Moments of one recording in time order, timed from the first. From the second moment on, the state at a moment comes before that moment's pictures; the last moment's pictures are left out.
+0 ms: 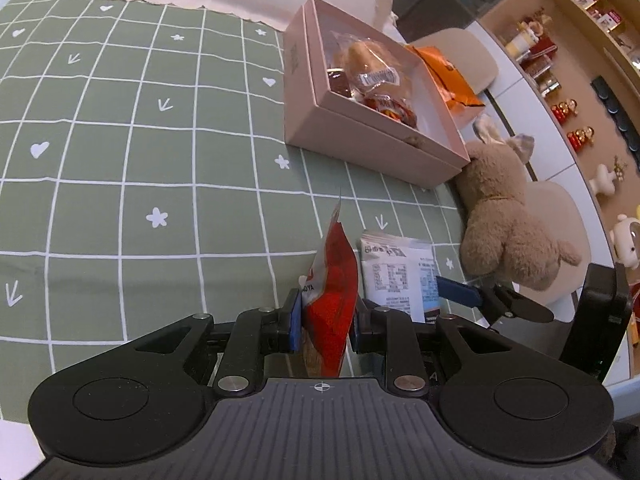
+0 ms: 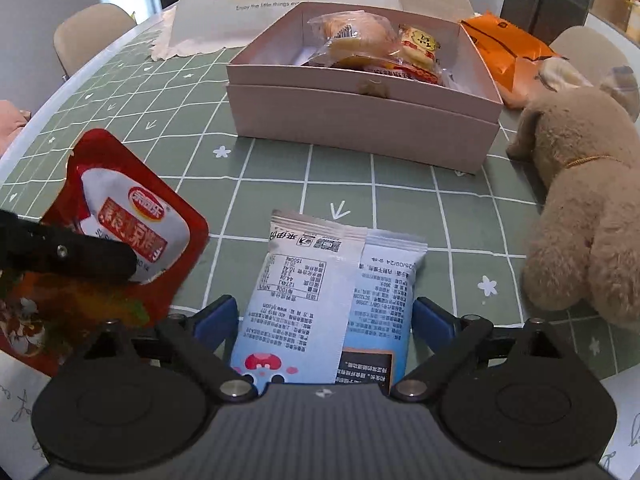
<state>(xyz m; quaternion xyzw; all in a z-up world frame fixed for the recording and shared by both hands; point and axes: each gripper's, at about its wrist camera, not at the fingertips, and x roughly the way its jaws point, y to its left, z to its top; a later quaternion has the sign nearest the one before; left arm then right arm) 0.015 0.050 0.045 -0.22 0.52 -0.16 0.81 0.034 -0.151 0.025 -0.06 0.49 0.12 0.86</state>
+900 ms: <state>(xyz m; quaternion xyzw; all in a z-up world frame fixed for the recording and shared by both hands) 0.197 0.036 0.107 -0.36 0.37 -0.20 0.84 0.021 -0.218 0.134 0.00 0.36 0.08 0.93</state>
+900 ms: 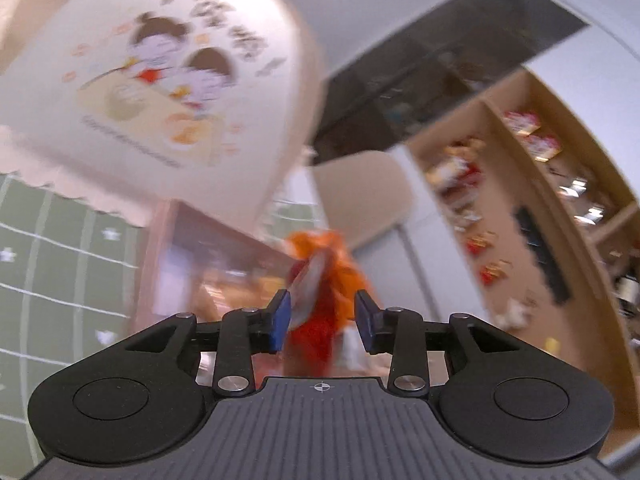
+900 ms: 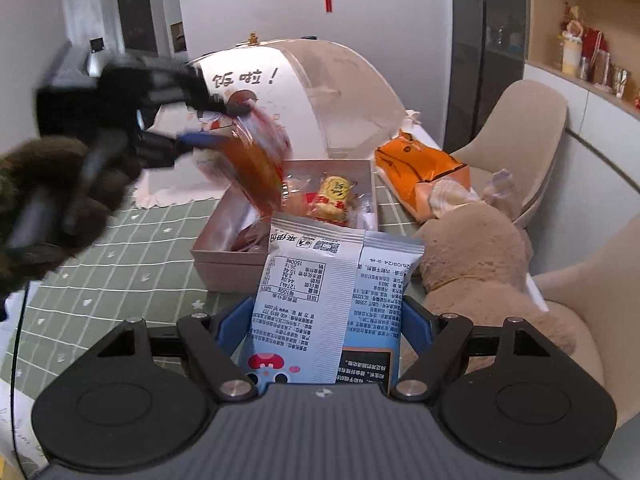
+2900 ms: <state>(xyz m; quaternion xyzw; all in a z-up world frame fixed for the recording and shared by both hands) 0.004 -0.033 0.004 0.03 0.32 -0.04 0.94 0.033 -0.183 0.004 -0.01 0.37 0.02 0.93</state>
